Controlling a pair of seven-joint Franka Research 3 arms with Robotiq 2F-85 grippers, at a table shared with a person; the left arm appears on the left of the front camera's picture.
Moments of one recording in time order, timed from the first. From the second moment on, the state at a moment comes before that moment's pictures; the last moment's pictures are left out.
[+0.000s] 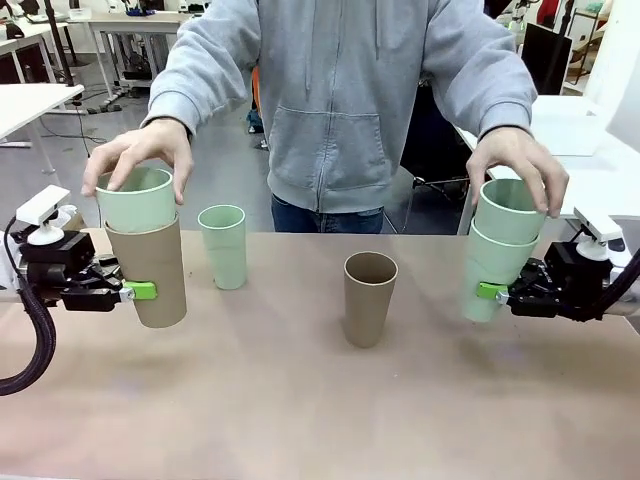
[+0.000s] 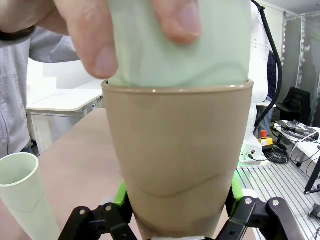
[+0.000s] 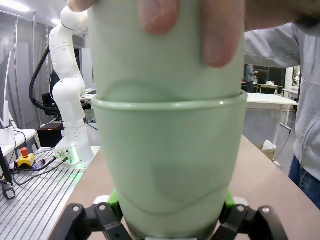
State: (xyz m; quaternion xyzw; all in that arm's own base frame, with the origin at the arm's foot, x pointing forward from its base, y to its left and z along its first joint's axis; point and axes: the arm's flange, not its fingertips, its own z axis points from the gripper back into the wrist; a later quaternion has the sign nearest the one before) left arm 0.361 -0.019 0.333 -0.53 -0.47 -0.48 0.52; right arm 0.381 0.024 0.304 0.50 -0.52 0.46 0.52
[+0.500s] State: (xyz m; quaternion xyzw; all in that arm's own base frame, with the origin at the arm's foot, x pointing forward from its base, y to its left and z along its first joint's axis) left arm 0.362 -0.019 0.333 -0.53 -0.47 -0.48 0.52; right arm 0.381 0.024 0.303 0.50 -0.52 0.45 0.53
